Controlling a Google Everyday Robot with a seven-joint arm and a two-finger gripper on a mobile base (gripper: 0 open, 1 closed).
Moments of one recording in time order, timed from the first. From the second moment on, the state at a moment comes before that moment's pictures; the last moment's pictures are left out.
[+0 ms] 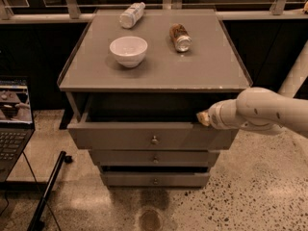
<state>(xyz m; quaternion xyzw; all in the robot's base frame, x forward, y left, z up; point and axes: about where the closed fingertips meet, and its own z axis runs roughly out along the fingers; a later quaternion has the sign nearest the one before) 0.628 -0.203 0.679 -0.22 0.90 0.08 0.37</state>
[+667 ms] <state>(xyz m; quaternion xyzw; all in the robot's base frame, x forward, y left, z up) 0.636 -0.198 0.684 -0.23 0.90 0.07 0.37</state>
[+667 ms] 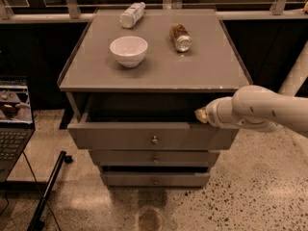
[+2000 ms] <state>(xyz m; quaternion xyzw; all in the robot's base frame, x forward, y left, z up) 0.631 -0.207 0.653 -0.23 0.91 0.06 0.32</state>
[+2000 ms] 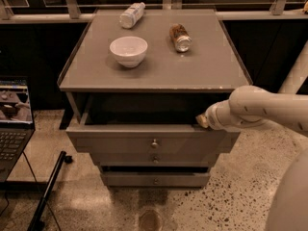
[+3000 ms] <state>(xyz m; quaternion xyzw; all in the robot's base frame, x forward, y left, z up) 0.599 -0.214 0.654 -0.24 0.92 0.09 0.30</state>
